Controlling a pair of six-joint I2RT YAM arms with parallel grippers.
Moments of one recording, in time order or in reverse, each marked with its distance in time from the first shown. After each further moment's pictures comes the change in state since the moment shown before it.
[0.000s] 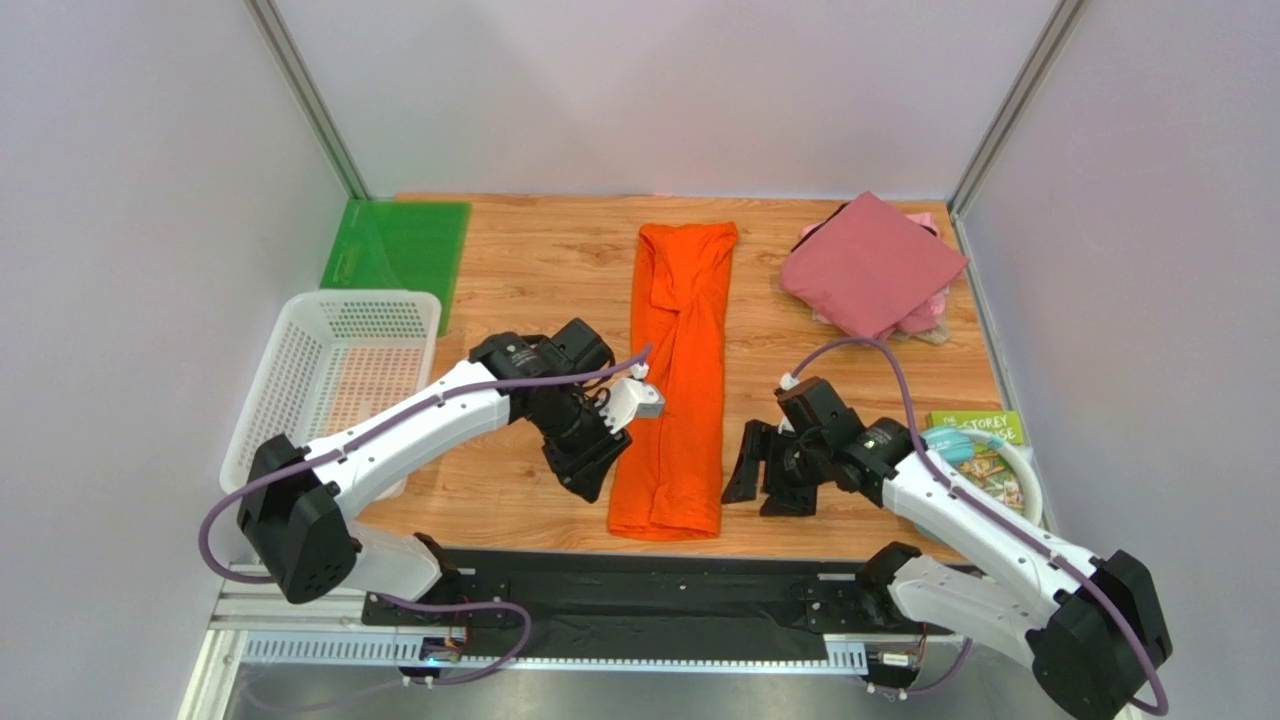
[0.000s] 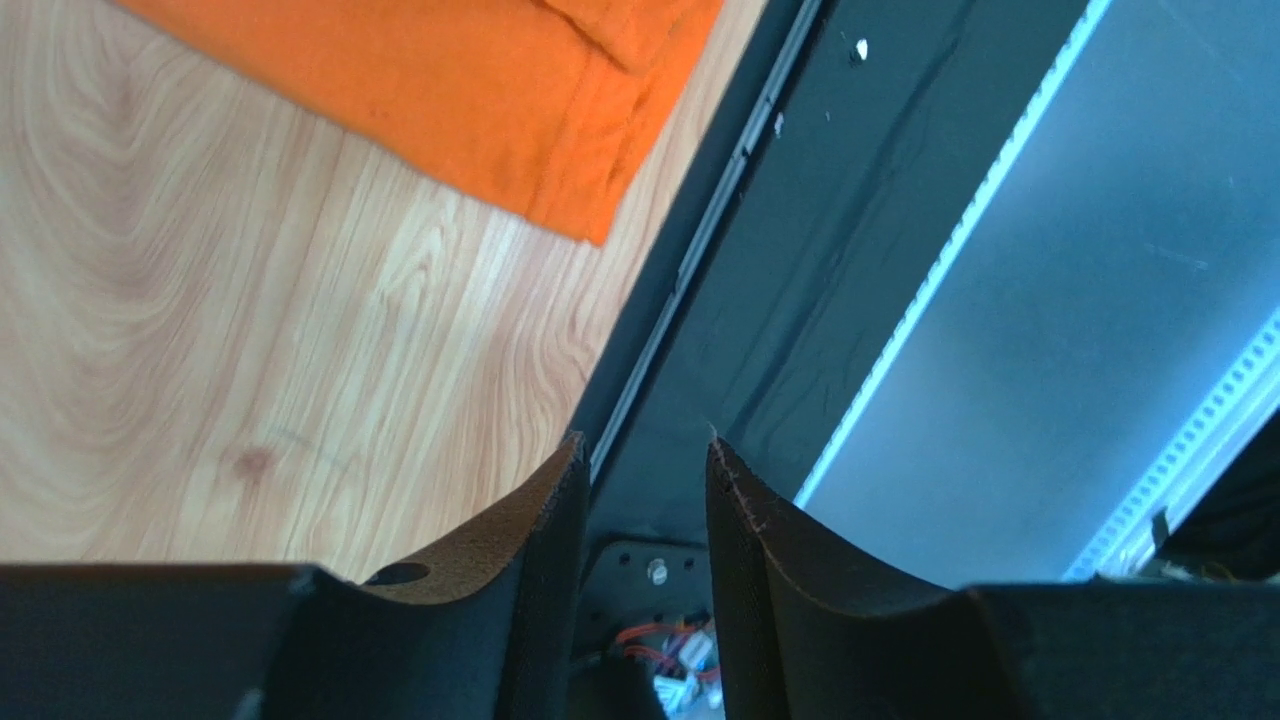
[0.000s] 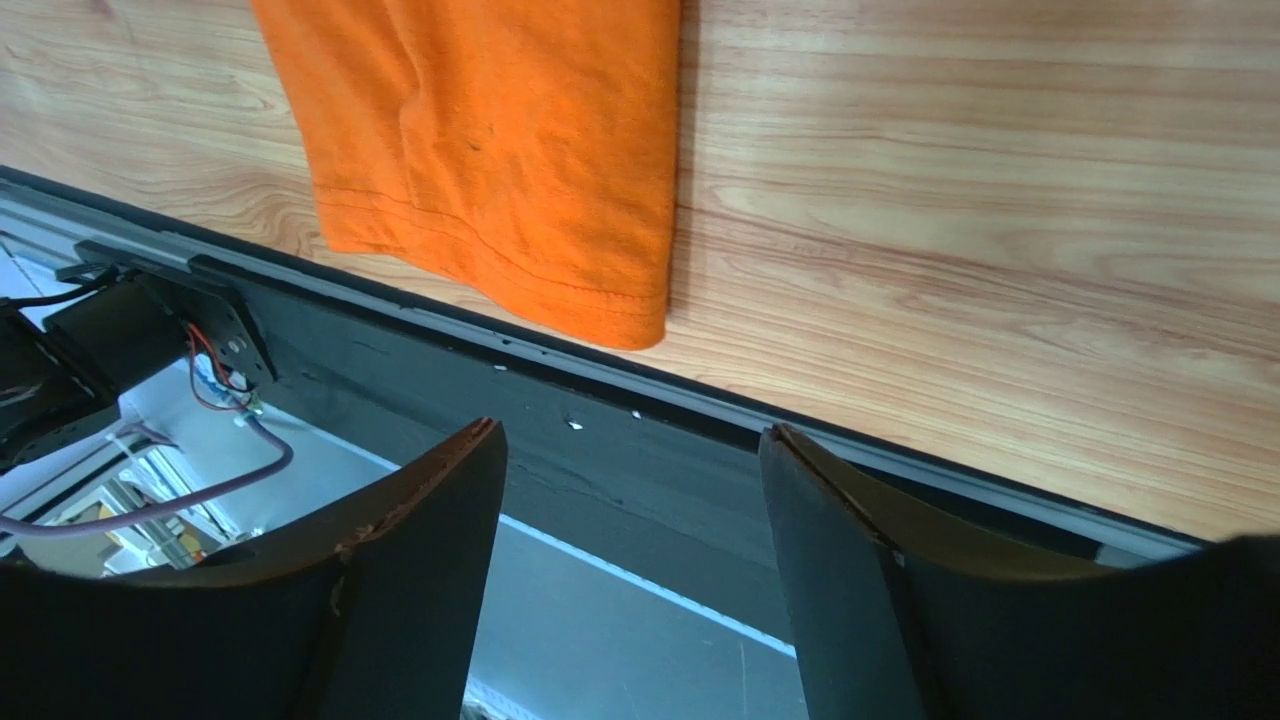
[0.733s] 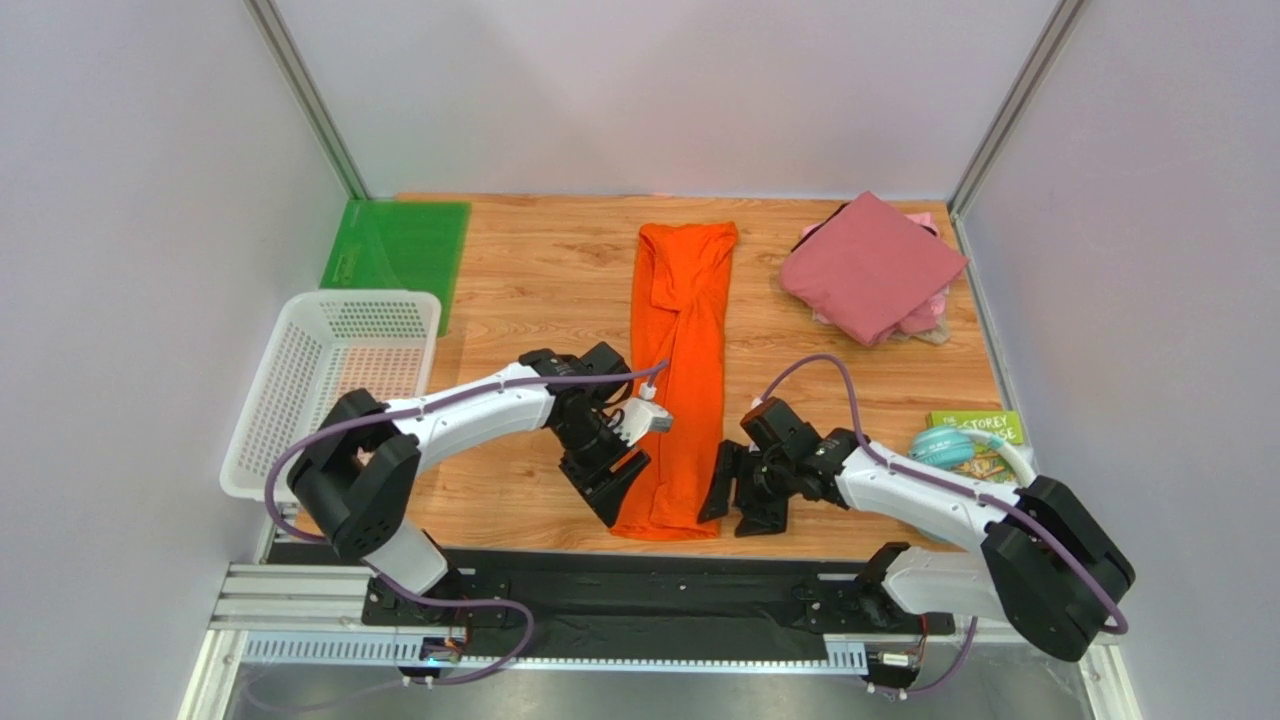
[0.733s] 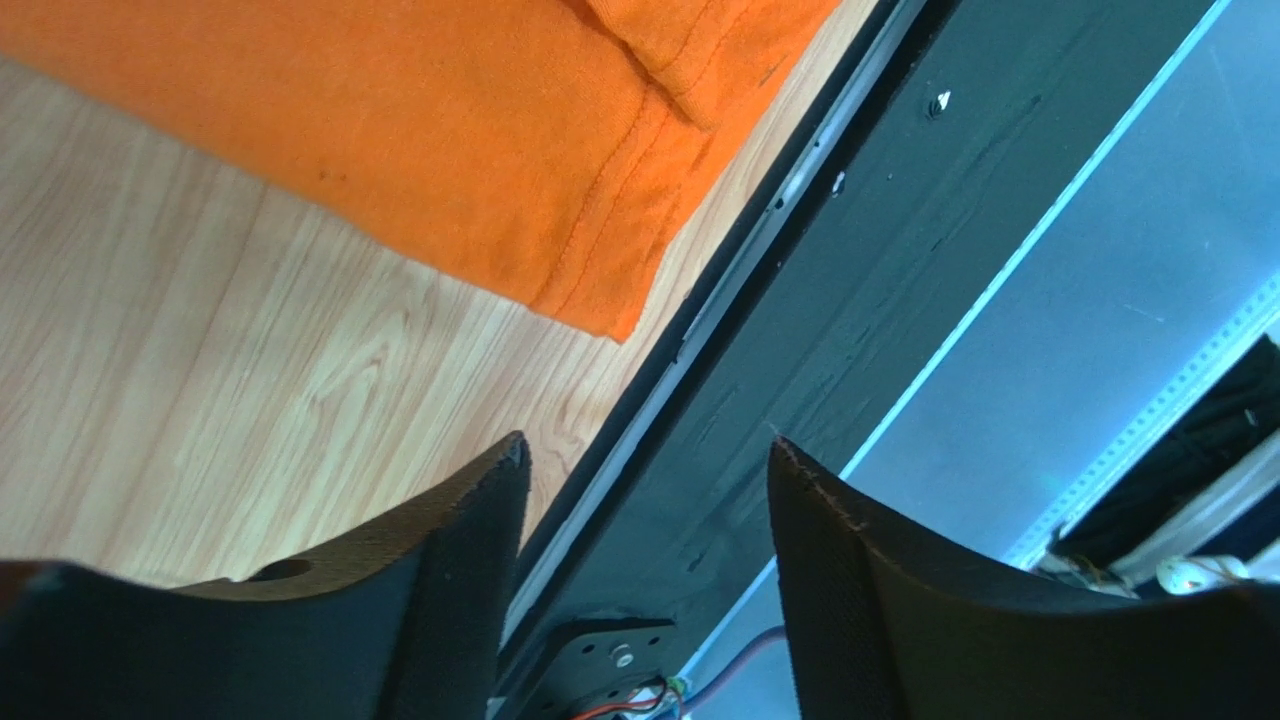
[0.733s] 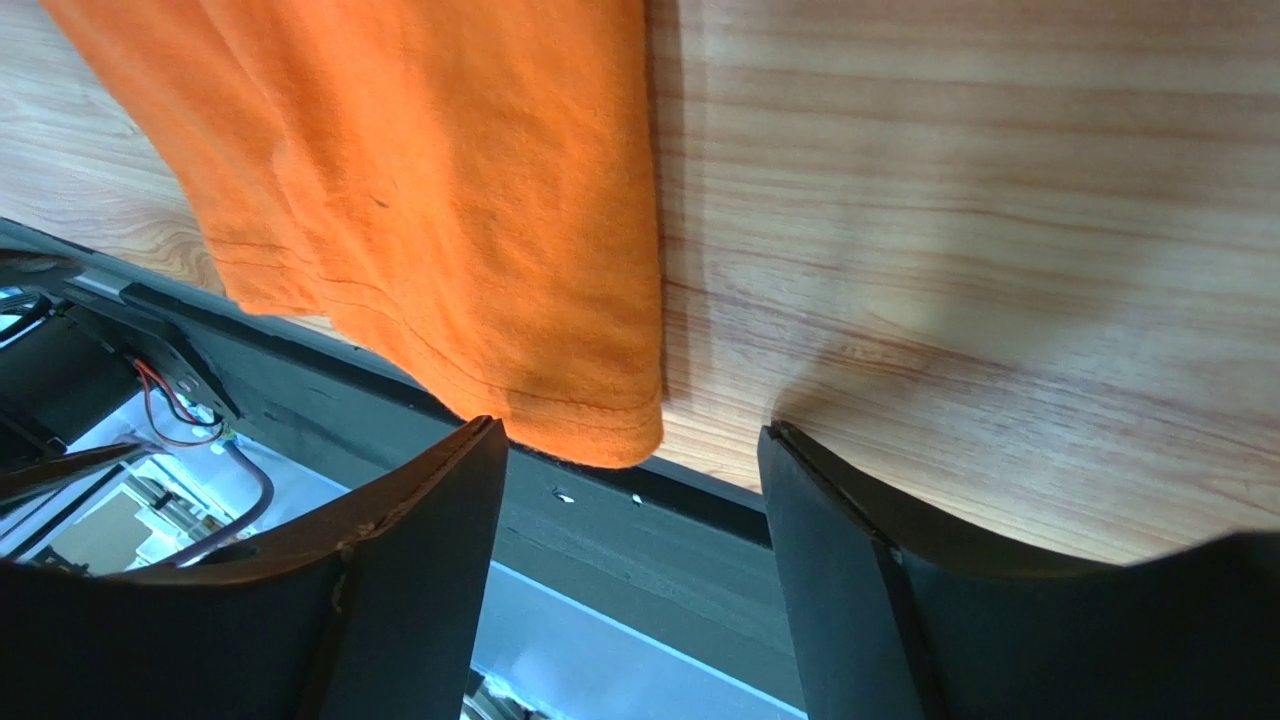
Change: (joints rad) left arm 0.000 0.190 -0.138 0.206 0.060 -0.101; right arm 0.117 0.222 -0.121 0.295 -0.020 0.159
